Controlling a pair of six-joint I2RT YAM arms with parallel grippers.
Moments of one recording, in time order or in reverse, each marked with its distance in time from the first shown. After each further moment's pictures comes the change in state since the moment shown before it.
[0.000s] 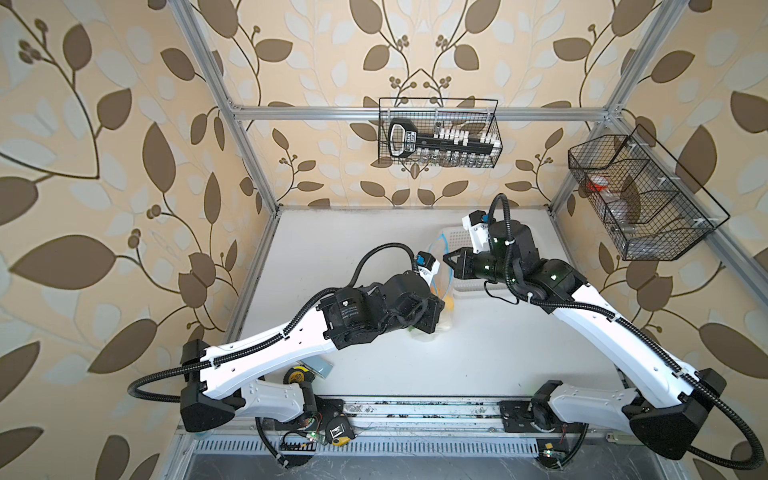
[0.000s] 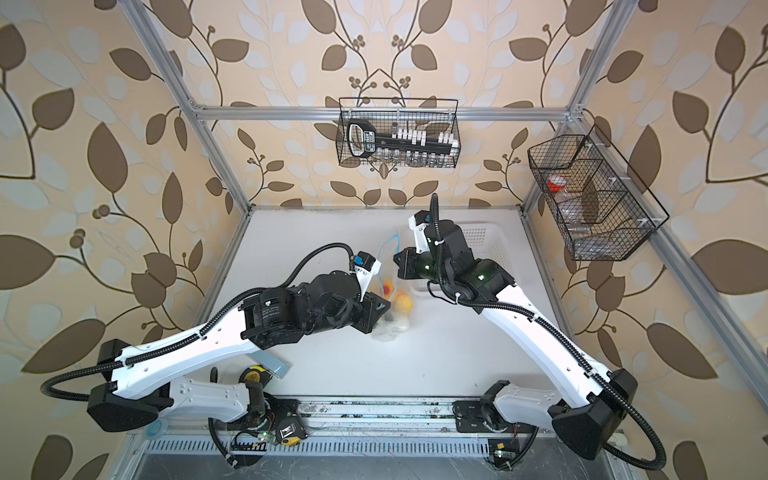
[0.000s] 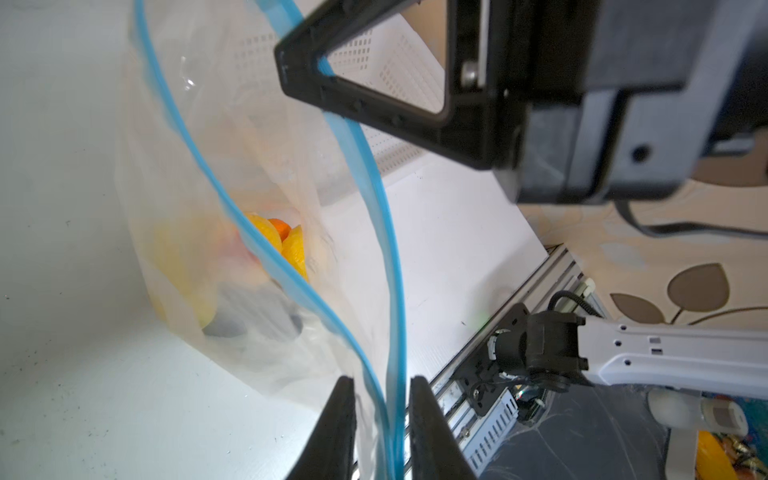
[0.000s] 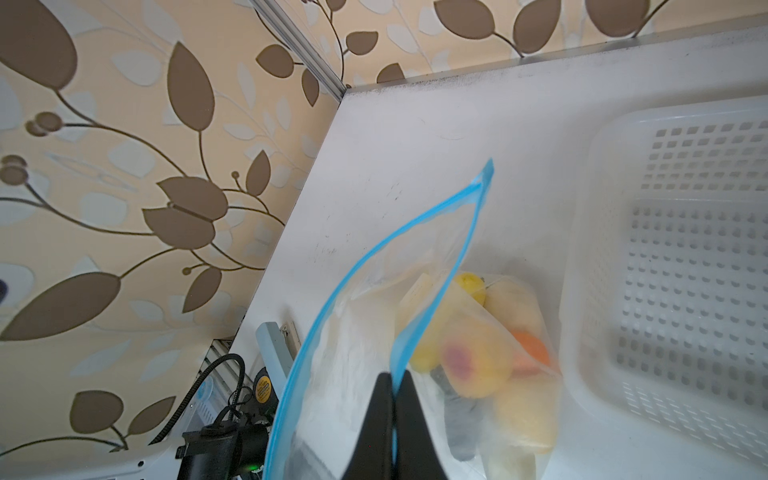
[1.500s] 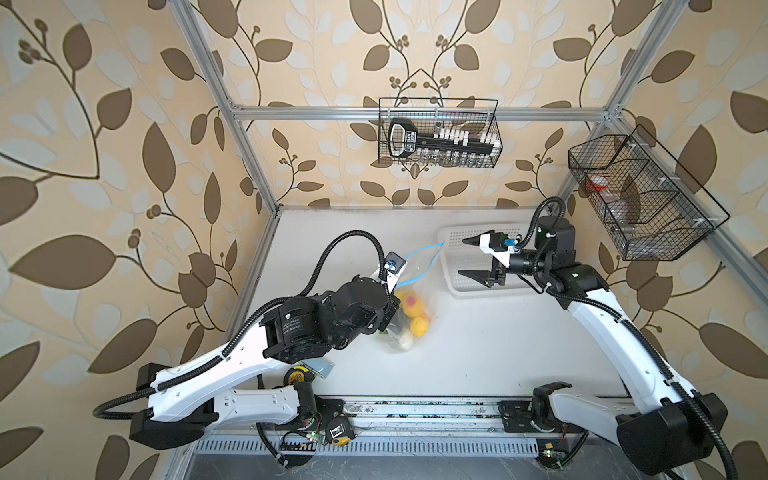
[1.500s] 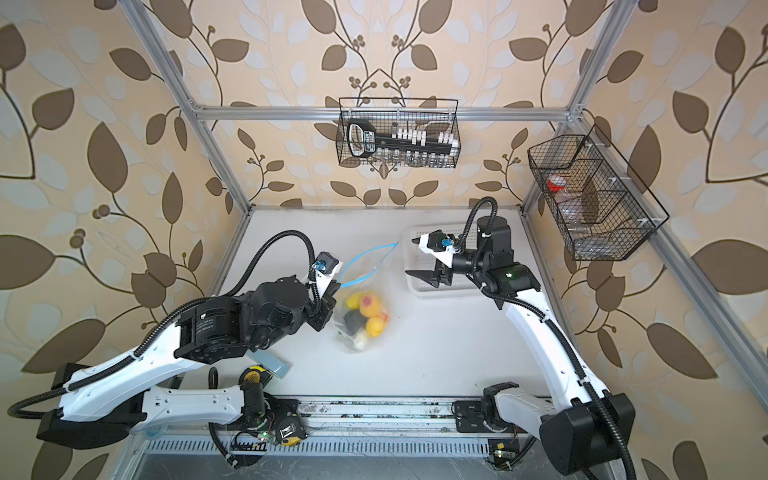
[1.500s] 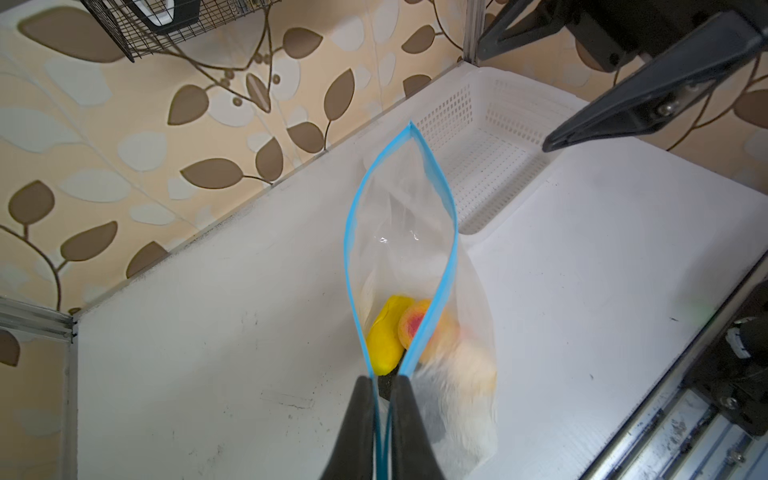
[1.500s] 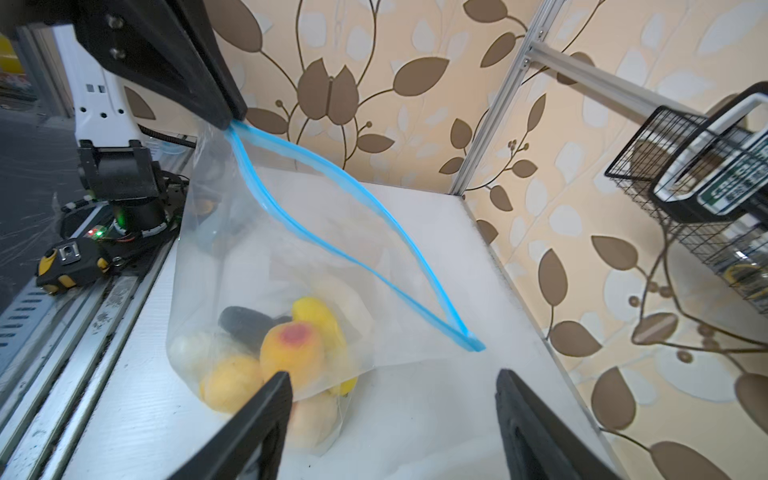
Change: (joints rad) left arm -0.006 -0.243 -0.044 -0.158 -0.364 0.505; right arm -0.427 -0.045 -0.190 0.211 -0.850 -1.295
